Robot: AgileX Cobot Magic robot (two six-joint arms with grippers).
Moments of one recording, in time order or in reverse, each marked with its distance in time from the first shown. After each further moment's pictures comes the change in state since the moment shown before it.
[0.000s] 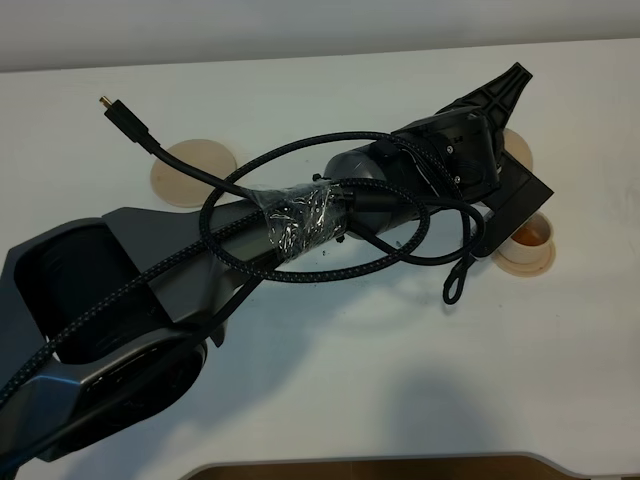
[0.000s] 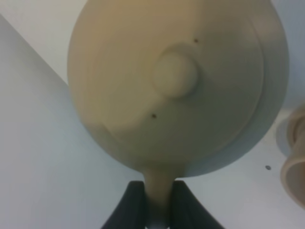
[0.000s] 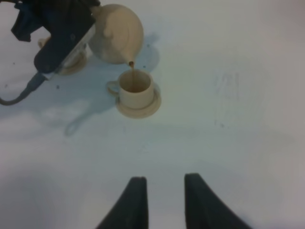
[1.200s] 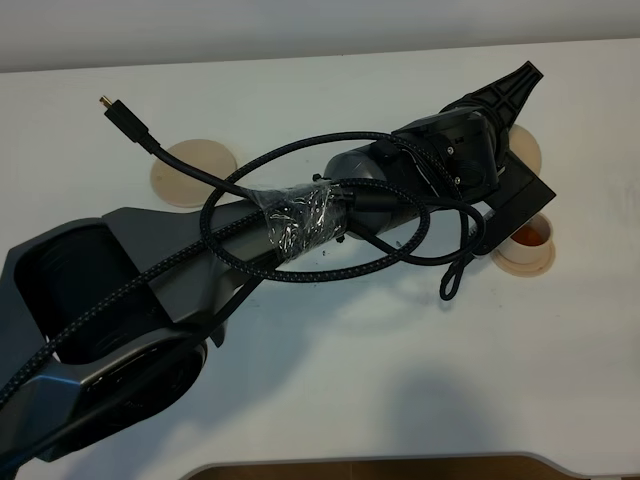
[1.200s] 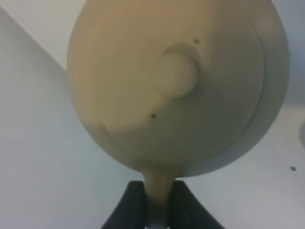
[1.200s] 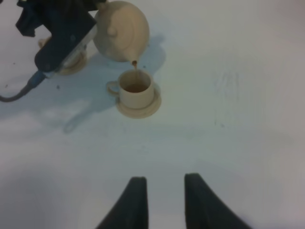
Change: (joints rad) left arm 0.000 0.000 0.000 0.023 -0.040 0.030; right arm 0.000 0.000 0.000 0.000 0.000 0.000
